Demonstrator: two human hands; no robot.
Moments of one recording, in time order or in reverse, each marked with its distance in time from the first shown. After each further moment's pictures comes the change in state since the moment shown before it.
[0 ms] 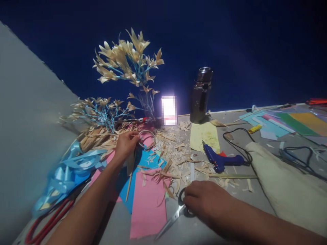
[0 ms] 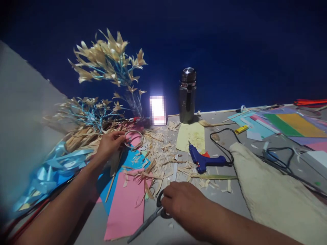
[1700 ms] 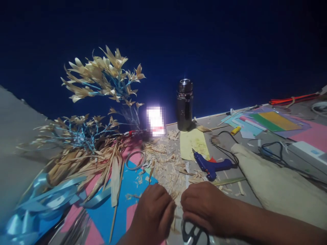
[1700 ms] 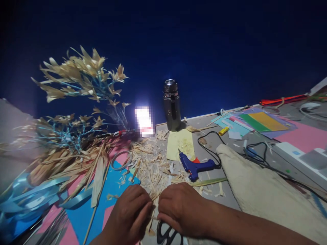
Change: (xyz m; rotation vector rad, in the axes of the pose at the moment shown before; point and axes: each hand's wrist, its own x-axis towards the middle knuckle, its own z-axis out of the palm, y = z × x) left_hand -0.153 0.017 0.061 0.235 -0.372 0.967; right_hand 0.006 0.015 -0.017 0.081 0.190 0.032
